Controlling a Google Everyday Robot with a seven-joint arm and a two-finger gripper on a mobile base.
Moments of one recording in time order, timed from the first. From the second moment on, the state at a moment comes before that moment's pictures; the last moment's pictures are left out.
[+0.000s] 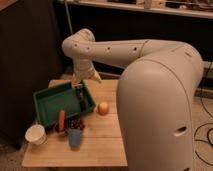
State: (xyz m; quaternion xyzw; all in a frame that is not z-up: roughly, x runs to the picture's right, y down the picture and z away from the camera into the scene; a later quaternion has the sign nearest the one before) arm -0.101 -0.033 0.747 -0.22 0.17 0.61 0.74
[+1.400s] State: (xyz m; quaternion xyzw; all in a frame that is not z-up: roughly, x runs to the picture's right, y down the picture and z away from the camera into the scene) arm -0.076 0.029 0.731 -0.29 0.10 0.65 0.70
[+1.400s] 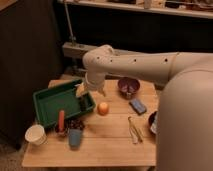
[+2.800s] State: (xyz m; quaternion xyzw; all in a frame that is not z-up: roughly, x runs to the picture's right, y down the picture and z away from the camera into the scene) arm -0.115 0.129 0.747 -0.46 -0.02 0.62 0.64
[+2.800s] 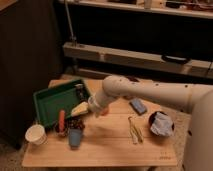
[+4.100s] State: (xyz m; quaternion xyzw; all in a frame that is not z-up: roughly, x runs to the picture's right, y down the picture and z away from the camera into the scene) arm -0.136 0.177 0.820 -0.43 0.12 0.63 0.64
